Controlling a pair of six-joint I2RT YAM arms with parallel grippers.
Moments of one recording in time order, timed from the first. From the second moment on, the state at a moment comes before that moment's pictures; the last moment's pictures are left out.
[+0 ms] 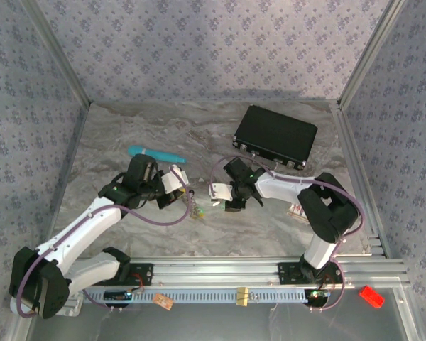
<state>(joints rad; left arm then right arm) -0.52 1.04 0.73 -0.45 0.40 0.59 0.71 1.71 0.95 -0.41 -0.20 -0.83</state>
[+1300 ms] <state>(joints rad) -0.52 1.05 0.73 -0.45 0.40 0.59 0.70 1.76 1.01 -0.41 -0.17 -0.84</state>
